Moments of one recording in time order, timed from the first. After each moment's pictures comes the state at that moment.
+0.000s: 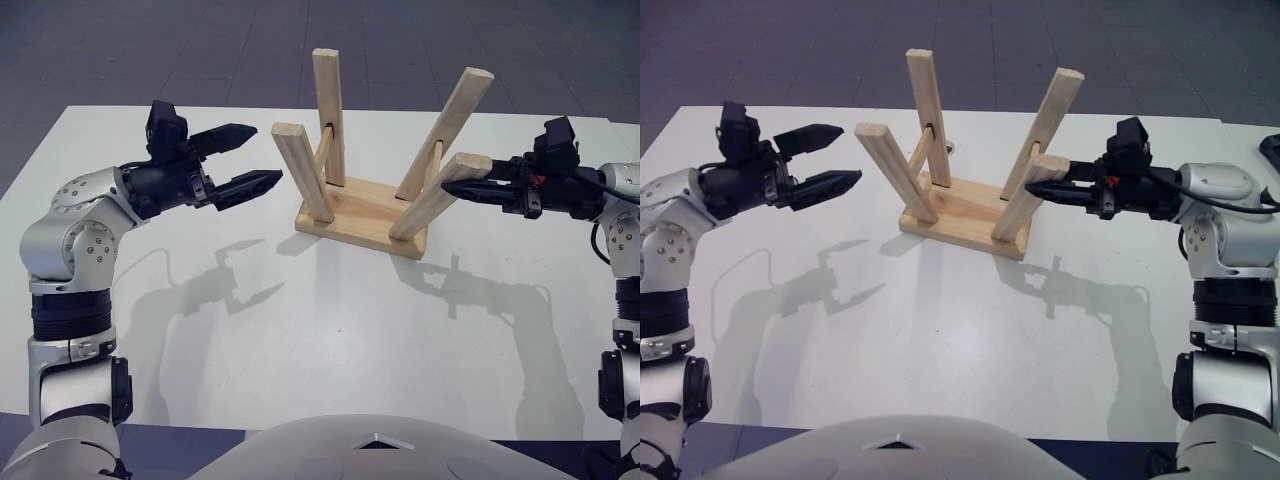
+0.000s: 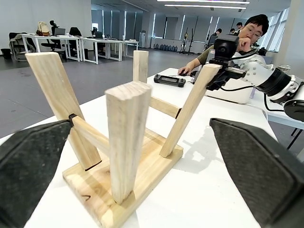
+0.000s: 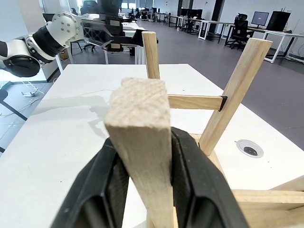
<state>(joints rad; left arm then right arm) -0.47 0.61 0.12 -0.02 -0.71 0.59 -1.06 -0.50 -0.81 -0.05 0.16 0.60 0.38 1.44</state>
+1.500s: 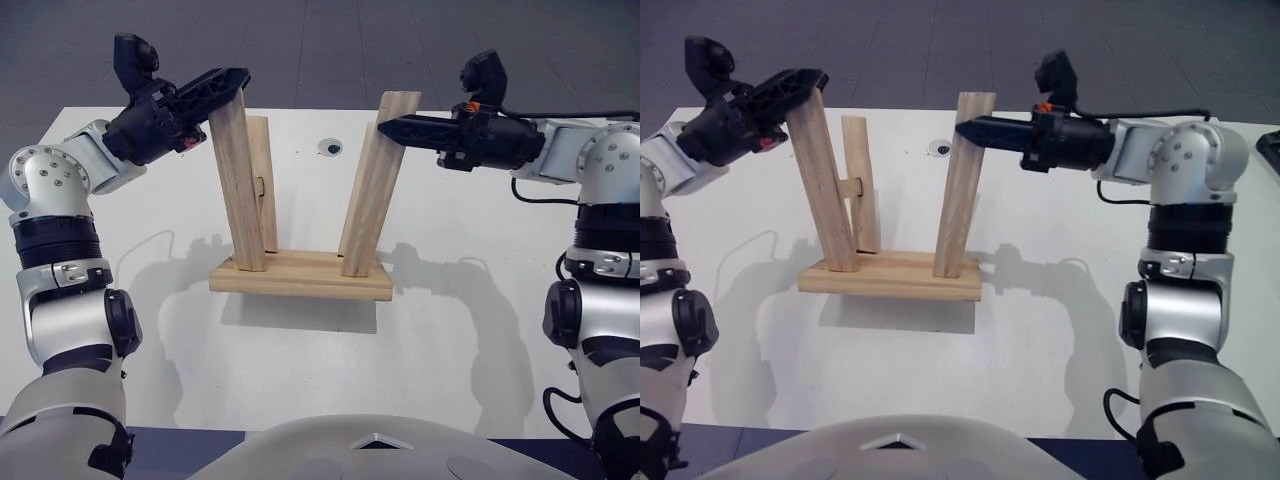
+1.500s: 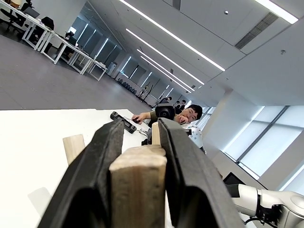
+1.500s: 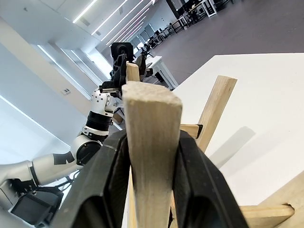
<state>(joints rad) -0.82 0.62 0.22 0.52 -0.99 1.03 -1.05 -0.92 -0.54 -0.07 0.39 0.90 1.27 0.99</state>
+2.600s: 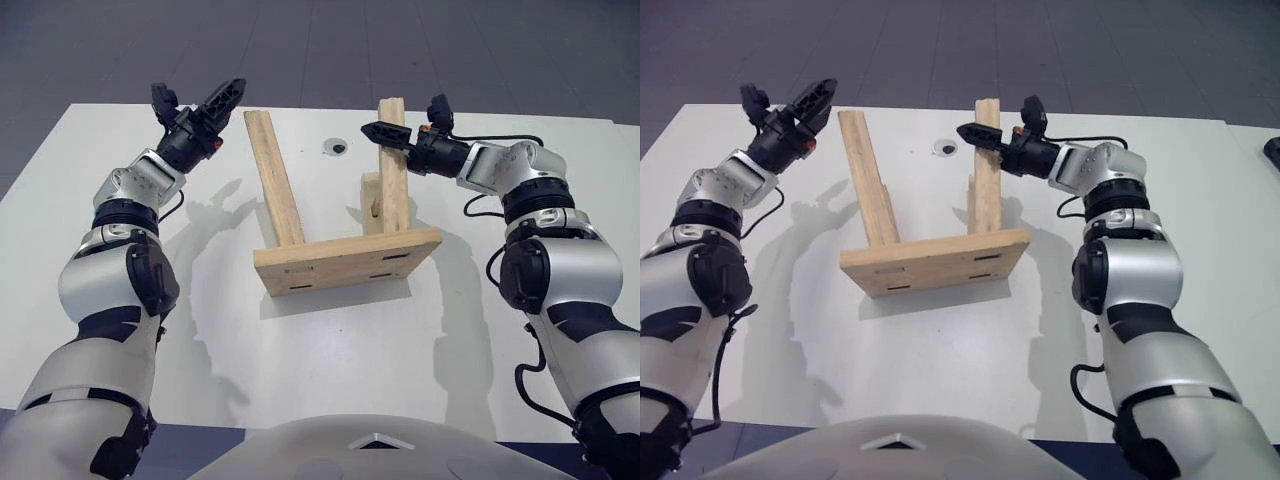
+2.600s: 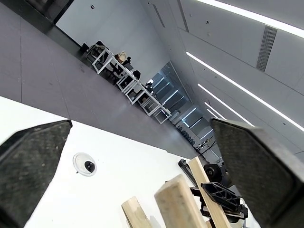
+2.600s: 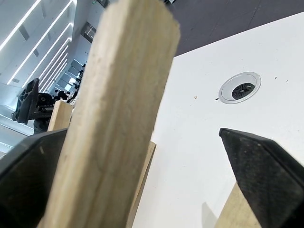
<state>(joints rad) -1.04 0.46 0.43 1.26 -0.61 0.41 -0.96 -1.08 -0.36 -0.21 1.12 0.50 0.75 0.86</state>
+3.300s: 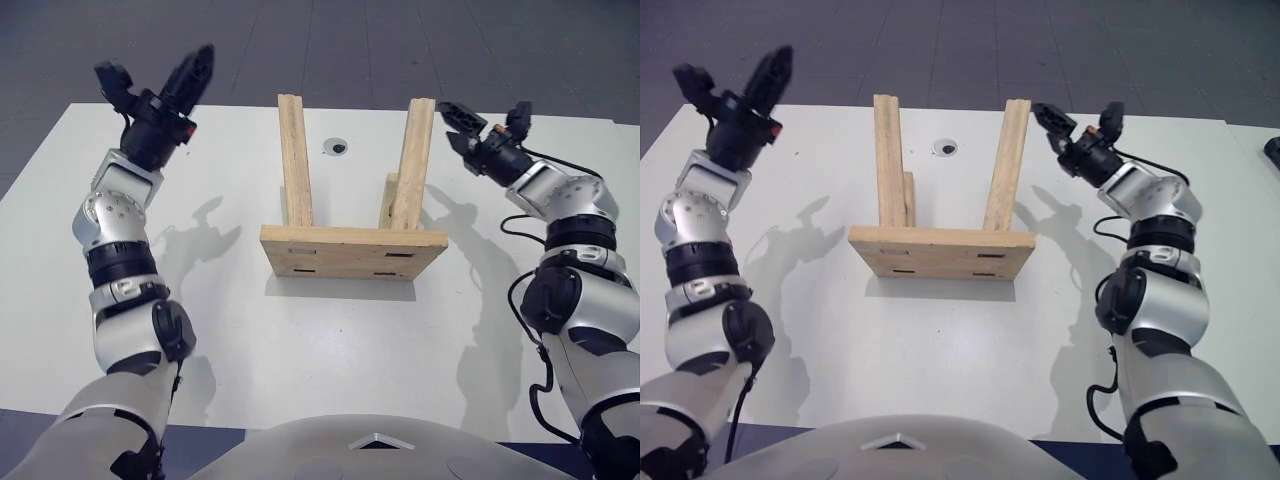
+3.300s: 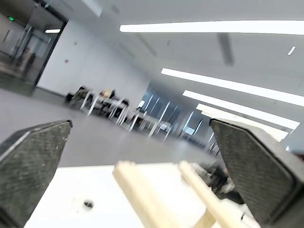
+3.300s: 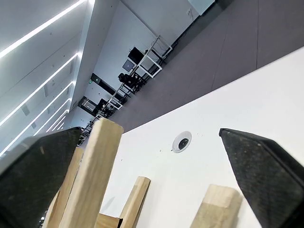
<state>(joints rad) -0.57 0.37 0.42 0.32 -0.70 0.49 -0.87 -0.80 -0.51 -0.47 0.76 0.62 0.77 0.79</state>
